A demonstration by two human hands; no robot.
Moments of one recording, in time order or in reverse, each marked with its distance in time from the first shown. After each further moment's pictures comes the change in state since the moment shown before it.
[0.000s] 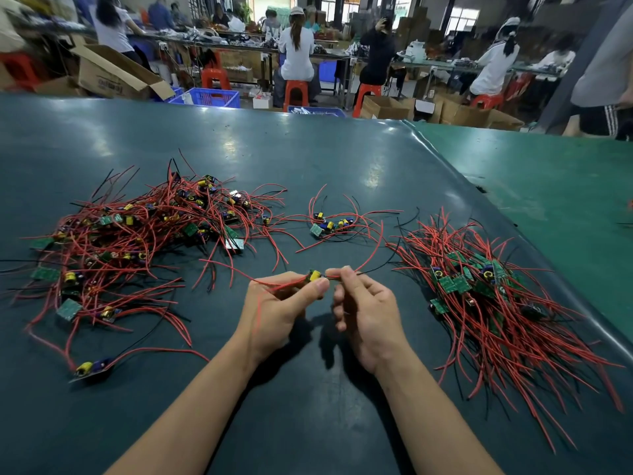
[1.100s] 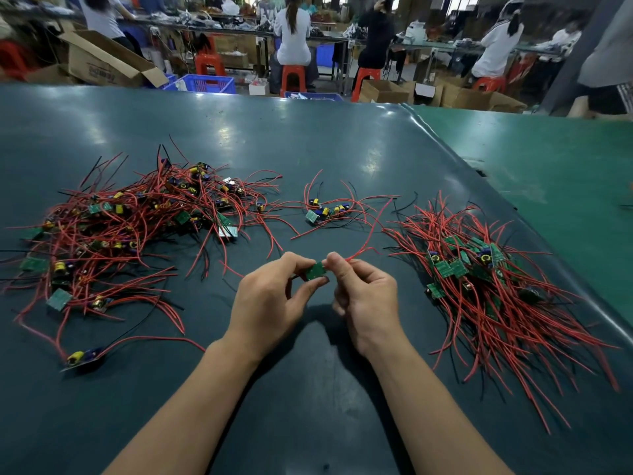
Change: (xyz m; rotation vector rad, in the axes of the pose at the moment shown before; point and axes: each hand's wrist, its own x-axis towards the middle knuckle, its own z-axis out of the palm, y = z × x) left_hand -0.001 -0.007 -0.006 0.806 0.064 0.533; right_hand 0.006 0.011 -0.003 -0.037 0.062 -0.132
